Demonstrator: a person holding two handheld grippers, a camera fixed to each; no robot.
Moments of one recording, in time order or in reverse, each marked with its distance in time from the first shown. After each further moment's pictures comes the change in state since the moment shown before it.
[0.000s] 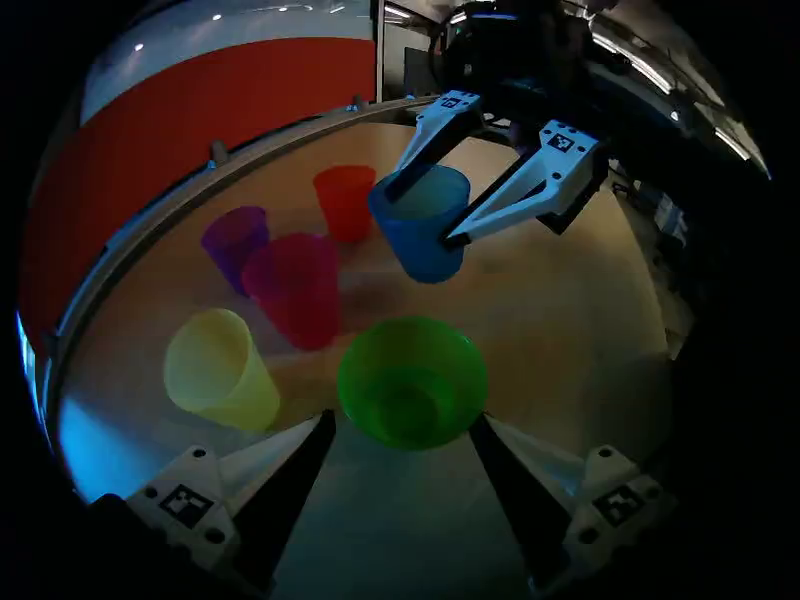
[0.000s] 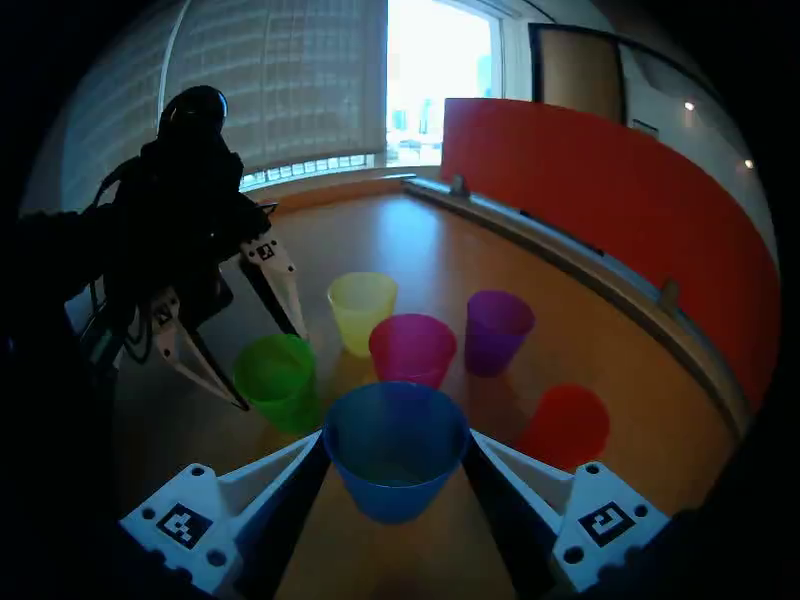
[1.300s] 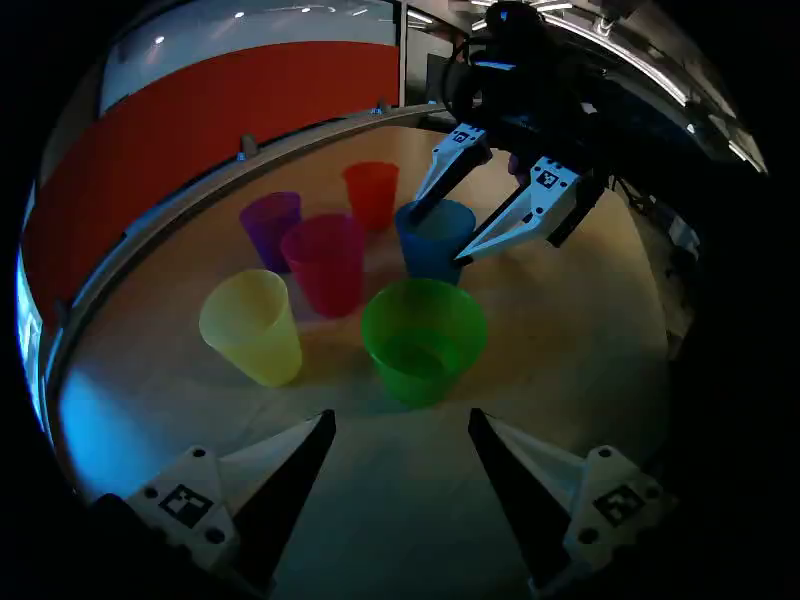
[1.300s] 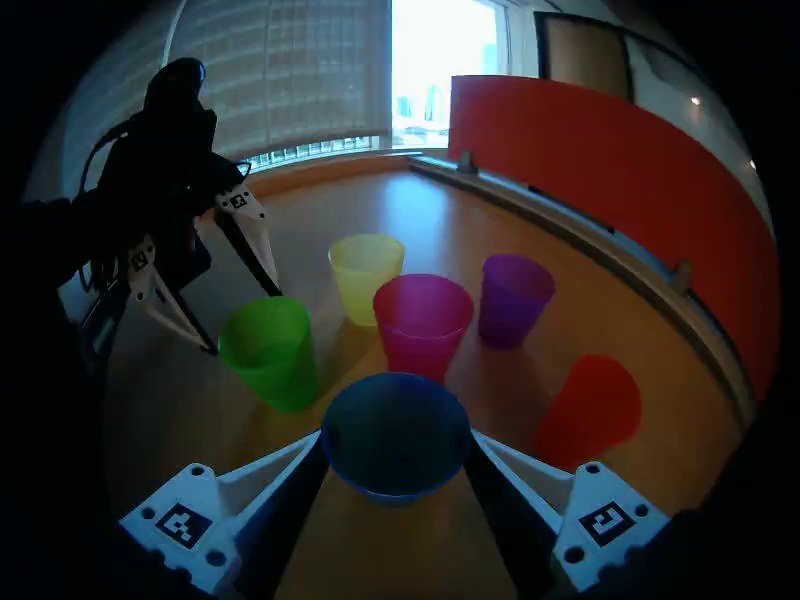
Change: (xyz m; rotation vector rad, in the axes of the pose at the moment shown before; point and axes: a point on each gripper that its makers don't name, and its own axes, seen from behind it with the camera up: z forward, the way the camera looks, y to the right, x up) left arm -0.024 -0.005 -0.031 0.059 0.016 -0.046; right arm -0.031 -0.002 0.020 0.014 -0.055 -0.007
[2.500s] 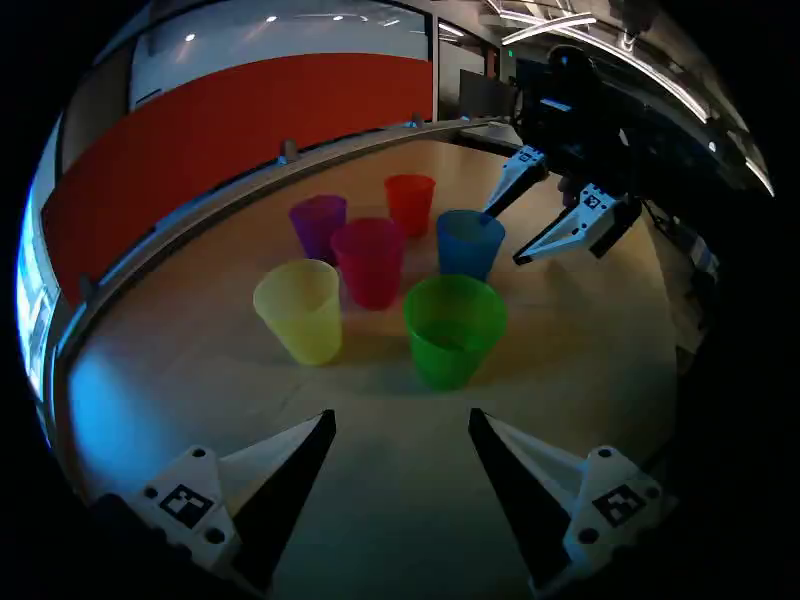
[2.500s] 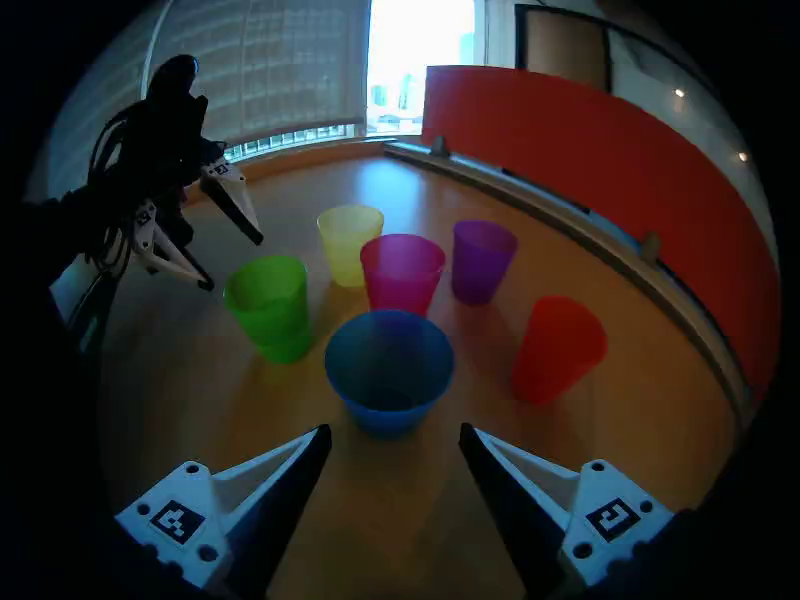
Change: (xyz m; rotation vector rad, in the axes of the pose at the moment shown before) left arm -0.010 -0.020 -0.033 0.106 0.052 -0.073; right arm -0.041 -0.001 -0.044 -0.099 -0.036 0.045
